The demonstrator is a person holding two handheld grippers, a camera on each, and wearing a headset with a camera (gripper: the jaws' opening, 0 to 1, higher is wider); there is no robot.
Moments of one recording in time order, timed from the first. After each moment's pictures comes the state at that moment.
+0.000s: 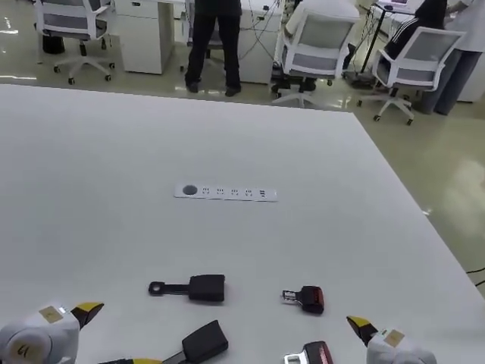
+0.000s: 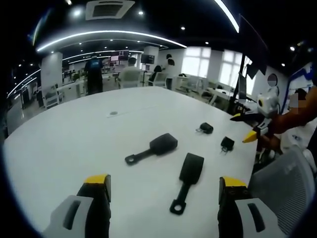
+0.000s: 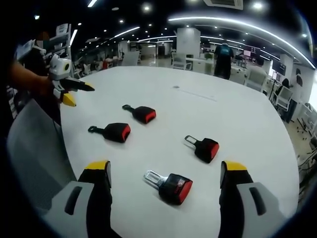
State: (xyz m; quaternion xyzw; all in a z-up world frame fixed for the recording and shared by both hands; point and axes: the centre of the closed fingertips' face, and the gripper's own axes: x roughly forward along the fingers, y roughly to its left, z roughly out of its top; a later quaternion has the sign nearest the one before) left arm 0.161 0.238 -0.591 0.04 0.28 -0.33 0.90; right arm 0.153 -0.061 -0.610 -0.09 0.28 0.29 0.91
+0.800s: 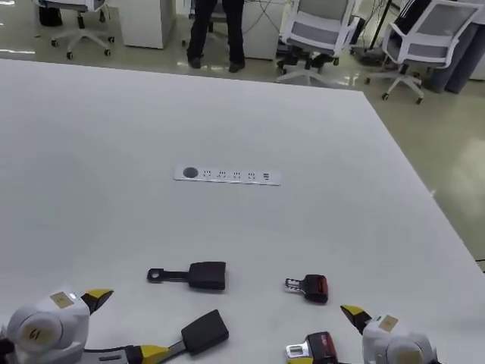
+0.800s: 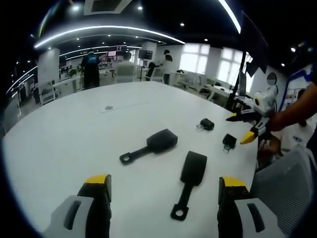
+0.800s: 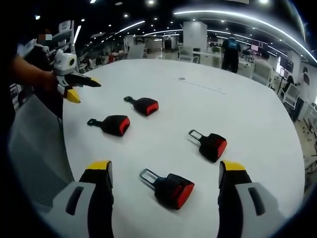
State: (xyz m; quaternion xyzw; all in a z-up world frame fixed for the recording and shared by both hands) left arm 0.173 0.224 -0.611 0.03 0.30 -0.35 0.89; right arm 0.165 -0.054 -0.628 -0.10 0.31 0.32 0.89
